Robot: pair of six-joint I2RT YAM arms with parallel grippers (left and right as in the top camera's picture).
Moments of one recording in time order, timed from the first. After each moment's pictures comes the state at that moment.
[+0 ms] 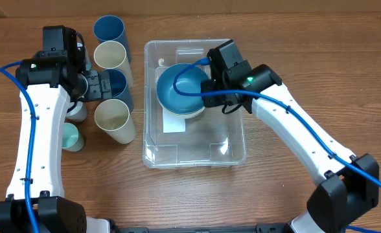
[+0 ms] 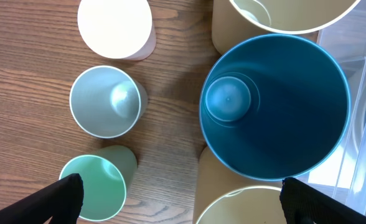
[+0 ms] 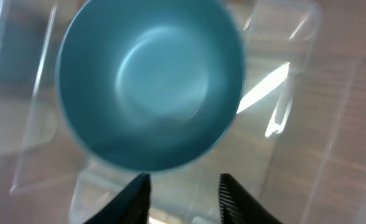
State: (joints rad) left arm 0.07 1.62 1.58 -1.17 -0.08 -0.10; right arm 0.53 1.75 1.53 -0.89 -0.11 0.30
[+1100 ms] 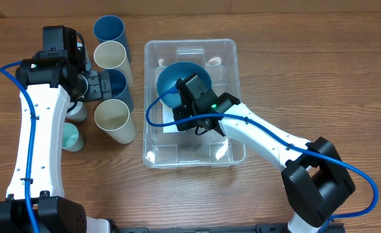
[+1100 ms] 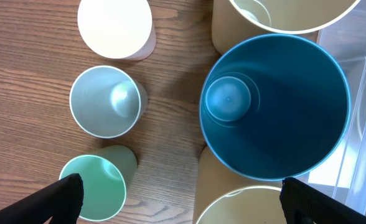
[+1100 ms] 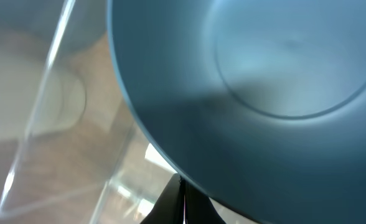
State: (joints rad) left arm 0.07 1.62 1.58 -1.17 -0.08 -0.10; right arm 0.69 1.86 1.32 -0.51 -0.13 0.36
